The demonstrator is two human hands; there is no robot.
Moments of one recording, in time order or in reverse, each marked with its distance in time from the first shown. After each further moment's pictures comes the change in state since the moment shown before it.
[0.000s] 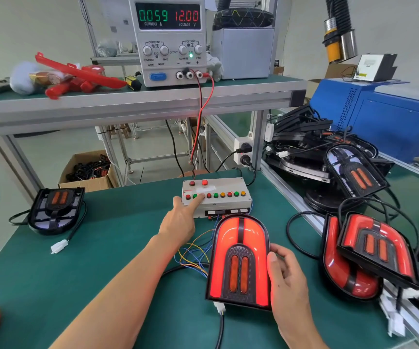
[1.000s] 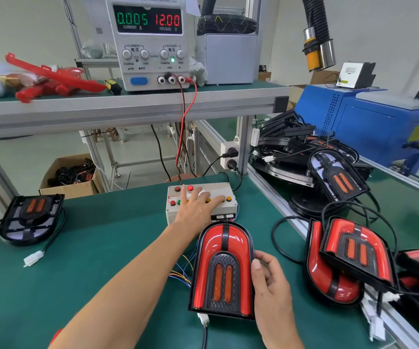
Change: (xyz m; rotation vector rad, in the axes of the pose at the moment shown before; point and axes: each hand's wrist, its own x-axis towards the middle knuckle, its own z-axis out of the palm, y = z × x) left_hand 0.045 0.061 0.004 0.270 0.074 0.340; right_hand 0.000 -0.001 -0.001 -0.074 -0.030 -0.002
